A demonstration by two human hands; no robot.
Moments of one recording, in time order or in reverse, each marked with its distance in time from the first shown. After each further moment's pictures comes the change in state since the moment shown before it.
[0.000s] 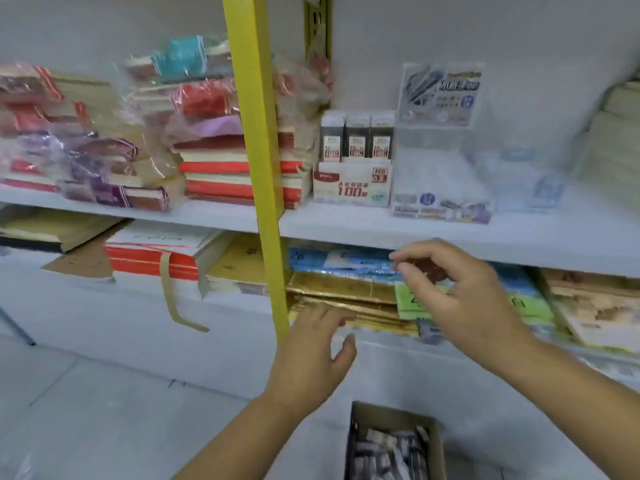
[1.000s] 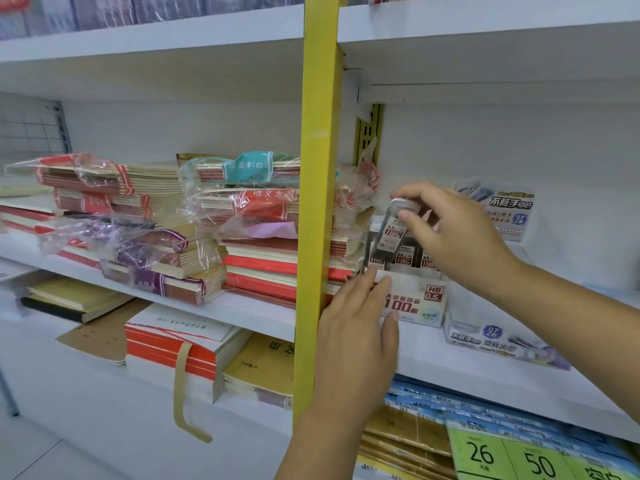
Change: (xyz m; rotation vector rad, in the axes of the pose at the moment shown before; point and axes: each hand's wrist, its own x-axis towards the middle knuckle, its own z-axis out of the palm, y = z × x) left_hand 0.143 0.028 -0.064 0.033 0.289 -0.022; right_hand 0.212 -0.022 0.002 -0.386 0.120 -0.349
